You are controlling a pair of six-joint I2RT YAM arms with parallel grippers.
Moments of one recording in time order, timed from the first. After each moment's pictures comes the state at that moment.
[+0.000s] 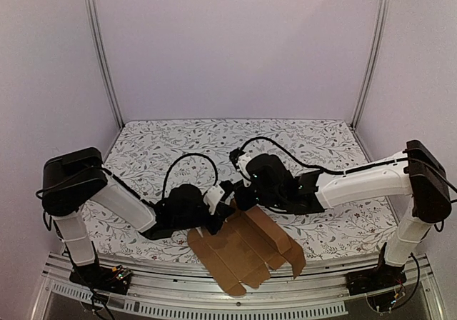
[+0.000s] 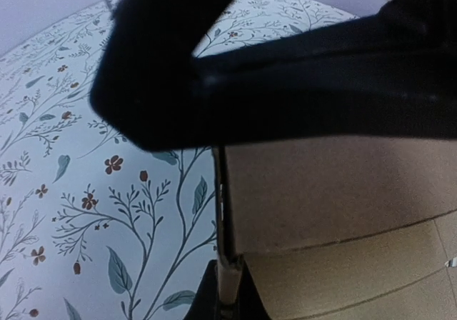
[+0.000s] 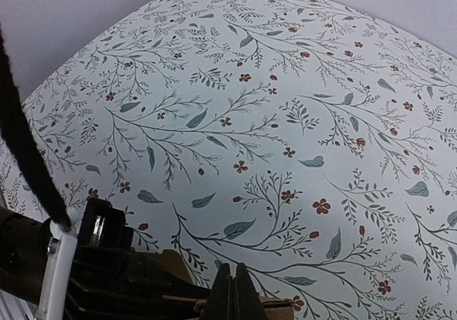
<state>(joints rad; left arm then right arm) -1.02 1.84 0.61 0.79 -0.04 -0.06 1.10 1.72 1.06 0.08 0.30 0.35</state>
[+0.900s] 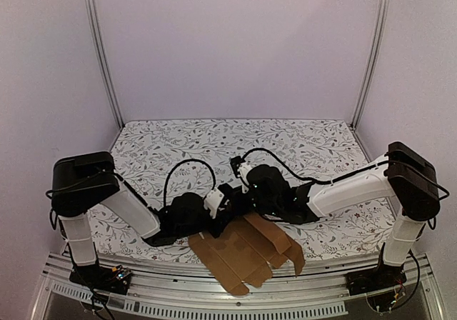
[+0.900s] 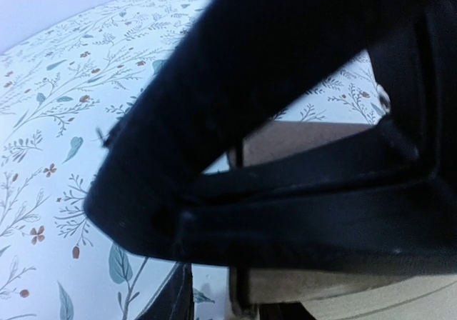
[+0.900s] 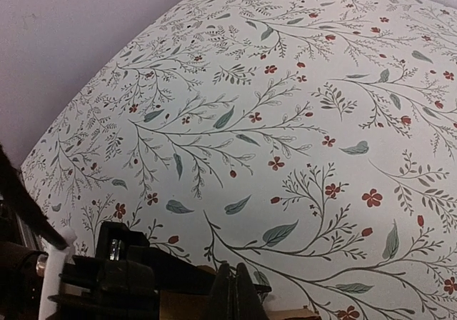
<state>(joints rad) -1.07 1.92 0.59 0.91 -0.17 -0.13 1.10 1.82 0.98 0.33 0.21 0.50</state>
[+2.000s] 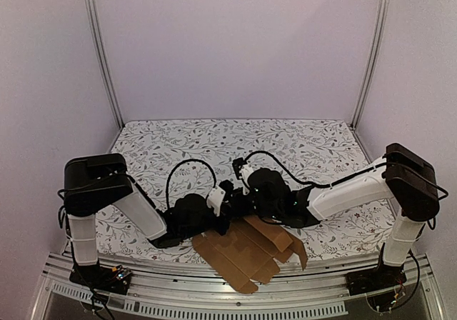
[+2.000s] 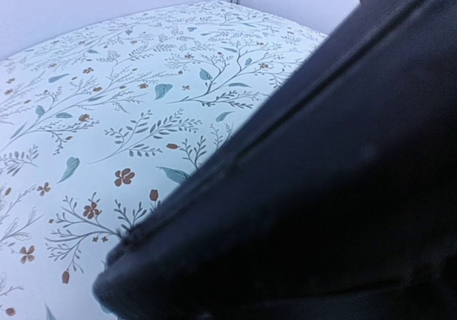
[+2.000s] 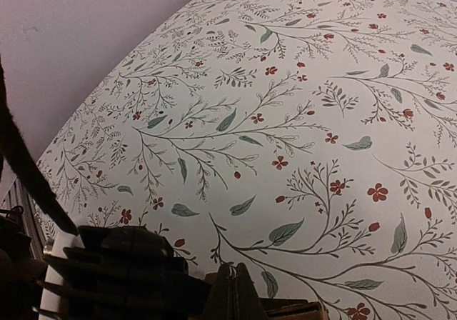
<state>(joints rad) -1.08 2.01 0.63 1.05 -0.22 -0.19 1.12 1.83 0.95 0.39 0.21 0.55</state>
